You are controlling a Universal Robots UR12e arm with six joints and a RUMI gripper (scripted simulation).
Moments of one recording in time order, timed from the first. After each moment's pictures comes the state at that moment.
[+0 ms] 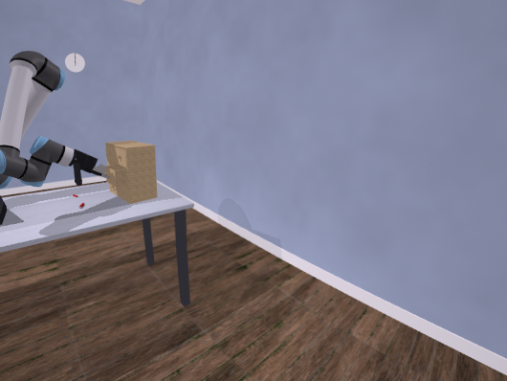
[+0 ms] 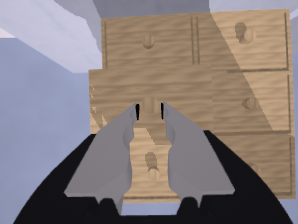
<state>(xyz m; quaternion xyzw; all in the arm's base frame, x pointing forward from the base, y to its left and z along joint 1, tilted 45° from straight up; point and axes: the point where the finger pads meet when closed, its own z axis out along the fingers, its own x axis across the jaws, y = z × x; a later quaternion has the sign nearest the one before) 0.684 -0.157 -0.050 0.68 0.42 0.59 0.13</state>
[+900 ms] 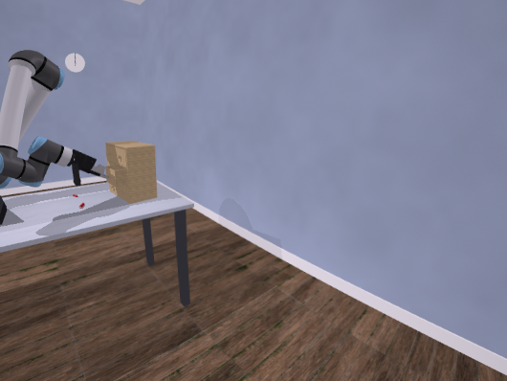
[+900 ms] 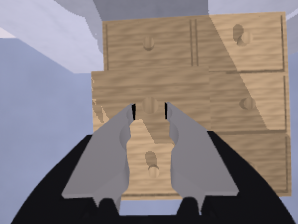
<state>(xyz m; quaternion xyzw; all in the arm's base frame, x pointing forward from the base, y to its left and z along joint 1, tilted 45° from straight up) 0.677 -0.157 -0.051 0.68 0.42 0.59 0.13</state>
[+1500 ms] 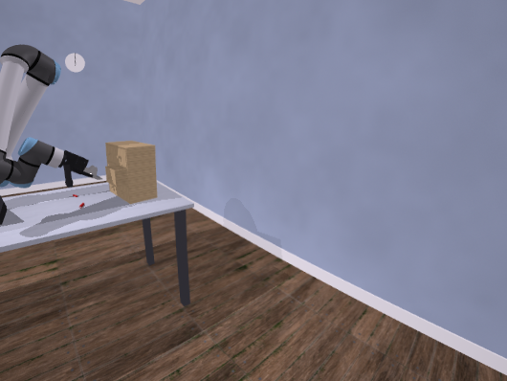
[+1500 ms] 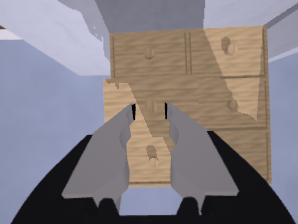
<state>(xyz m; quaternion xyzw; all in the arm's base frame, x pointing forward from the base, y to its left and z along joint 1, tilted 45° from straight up) 0.639 -0.156 -0.055 0.68 0.41 0.59 0.13</state>
